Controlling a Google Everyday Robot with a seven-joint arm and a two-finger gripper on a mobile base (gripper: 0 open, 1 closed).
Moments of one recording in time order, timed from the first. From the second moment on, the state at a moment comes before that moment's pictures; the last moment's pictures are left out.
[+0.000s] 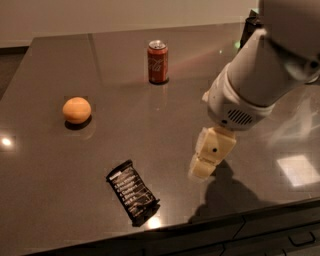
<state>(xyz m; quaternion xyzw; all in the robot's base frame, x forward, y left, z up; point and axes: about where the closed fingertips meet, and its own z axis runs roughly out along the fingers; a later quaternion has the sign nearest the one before) 0.420 -0.089 0.916 -0.60 0.77 0.05 0.19</state>
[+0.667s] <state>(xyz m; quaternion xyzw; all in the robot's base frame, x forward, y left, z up) 0.402 -0.015 0.875 -0.59 0.78 0.08 0.19</state>
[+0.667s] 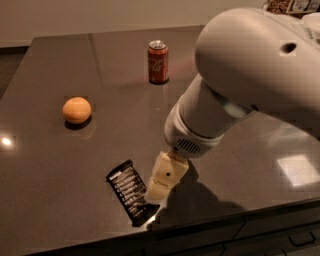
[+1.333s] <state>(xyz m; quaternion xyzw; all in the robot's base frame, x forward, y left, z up) 0.393 0.018 0.861 -0.57 0.80 0.06 0.18</state>
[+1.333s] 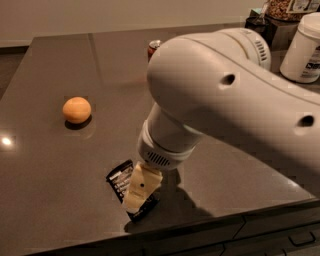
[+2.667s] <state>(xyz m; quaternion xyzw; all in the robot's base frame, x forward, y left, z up) 0.392 0.031 0.827 -0.56 0.81 0.04 0.14</state>
